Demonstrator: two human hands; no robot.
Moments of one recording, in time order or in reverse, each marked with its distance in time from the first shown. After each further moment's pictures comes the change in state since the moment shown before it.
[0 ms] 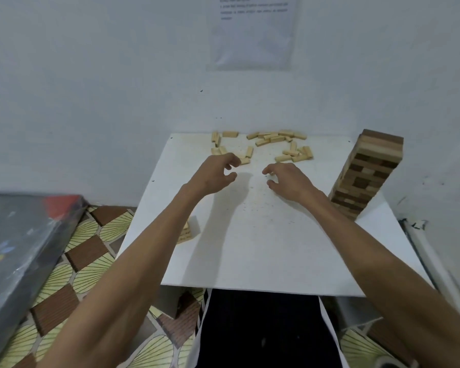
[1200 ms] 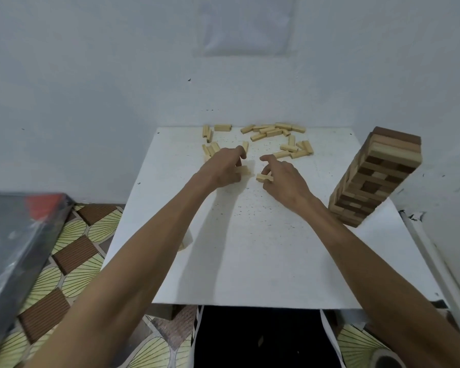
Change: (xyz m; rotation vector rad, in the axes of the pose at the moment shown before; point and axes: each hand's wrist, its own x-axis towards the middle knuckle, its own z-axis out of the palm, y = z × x) left_hand 0.062 -0.001 0.029 0.216 -0.176 -0.037; right_hand 0.010 -0.001 0.017 0.094 0.117 0.056
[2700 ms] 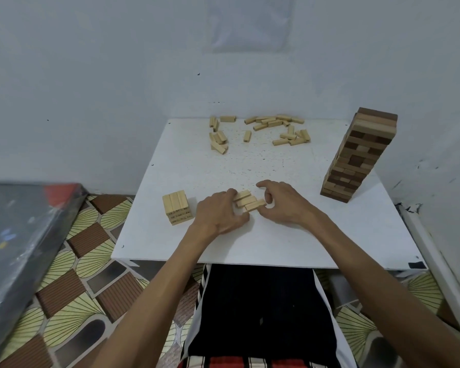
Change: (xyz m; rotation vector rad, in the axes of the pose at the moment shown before) left_hand -0.170 0.053 0.052 0.044 0.013 -0.236; right_hand -0.102 -0.009 0.013 0.082 -0.223 -0.088
